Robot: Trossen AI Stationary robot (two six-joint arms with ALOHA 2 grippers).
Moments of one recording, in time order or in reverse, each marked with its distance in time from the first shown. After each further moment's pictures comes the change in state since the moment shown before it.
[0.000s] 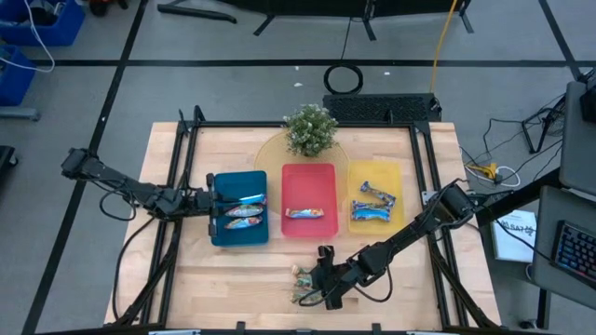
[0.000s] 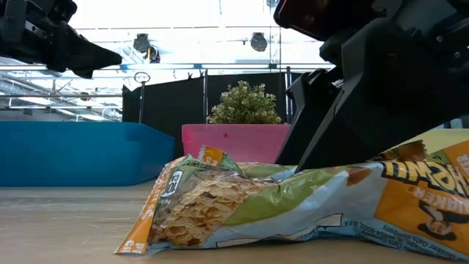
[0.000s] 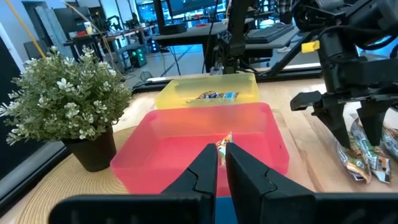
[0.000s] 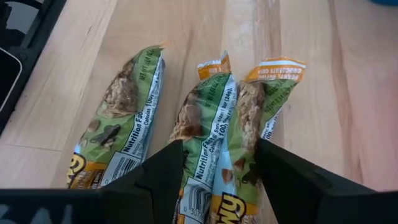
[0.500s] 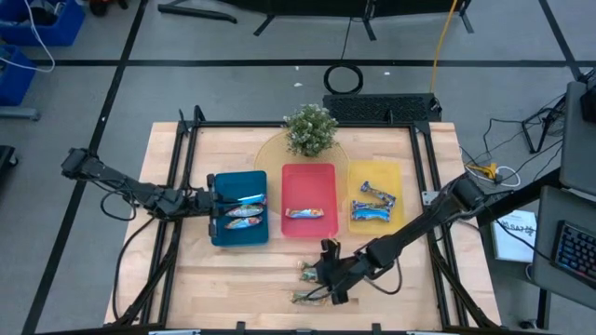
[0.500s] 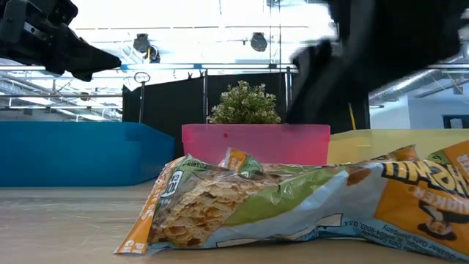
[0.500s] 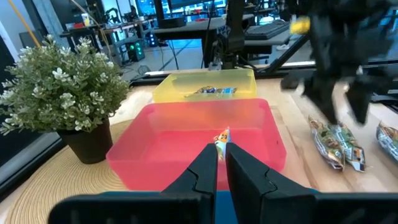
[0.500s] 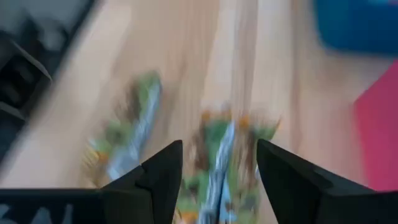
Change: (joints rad) left arm 0.000 0.000 0.000 -0.022 0.005 -0.037; right arm -0.004 -0.132 -0.026 0.039 0.003 -0.093
